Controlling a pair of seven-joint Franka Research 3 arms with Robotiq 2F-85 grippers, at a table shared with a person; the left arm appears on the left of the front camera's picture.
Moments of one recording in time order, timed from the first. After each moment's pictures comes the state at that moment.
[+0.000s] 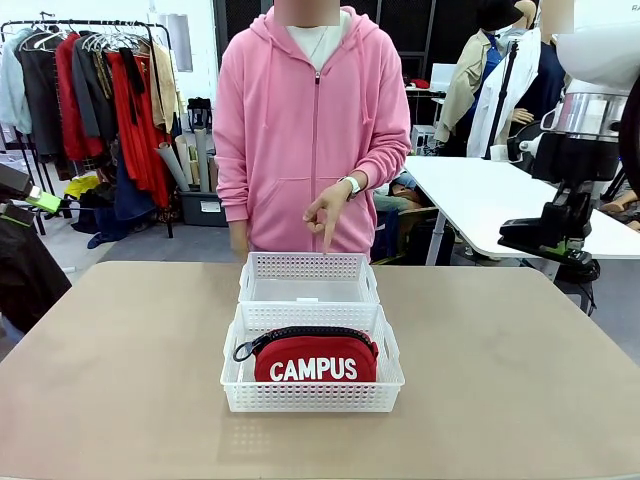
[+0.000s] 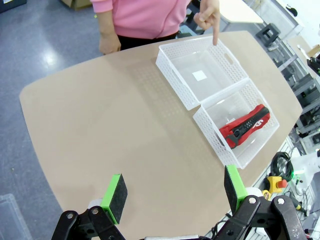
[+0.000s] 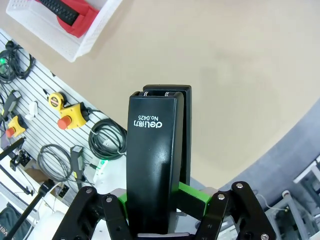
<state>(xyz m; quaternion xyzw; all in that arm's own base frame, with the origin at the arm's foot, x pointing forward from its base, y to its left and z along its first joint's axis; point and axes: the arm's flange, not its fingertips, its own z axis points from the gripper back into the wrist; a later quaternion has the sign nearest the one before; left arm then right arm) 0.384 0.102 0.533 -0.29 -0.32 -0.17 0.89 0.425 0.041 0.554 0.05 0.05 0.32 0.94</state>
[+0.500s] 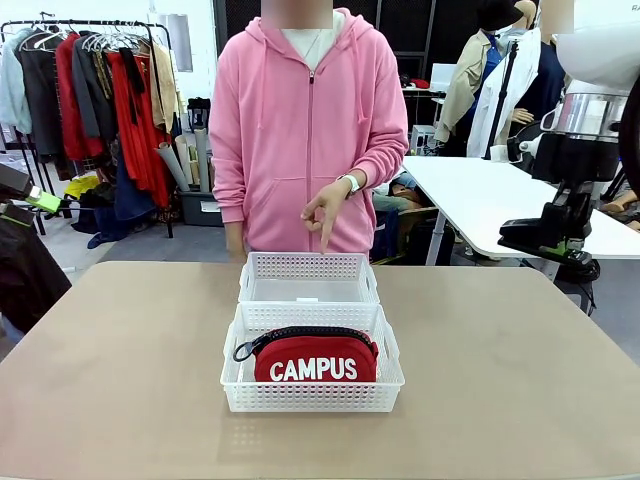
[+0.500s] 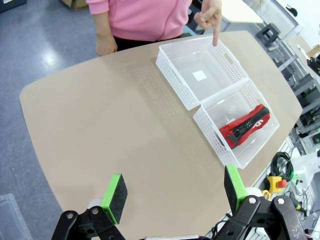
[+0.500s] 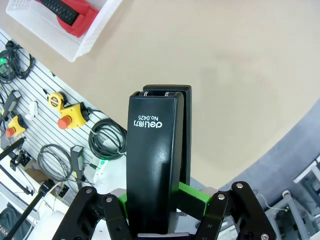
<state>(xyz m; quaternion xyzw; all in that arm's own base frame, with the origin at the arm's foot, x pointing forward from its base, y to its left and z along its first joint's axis) 0.384 0.102 0.533 -0.29 -0.32 -0.17 0.89 0.425 0.041 0.553 0.05 0.05 0.32 0.94</state>
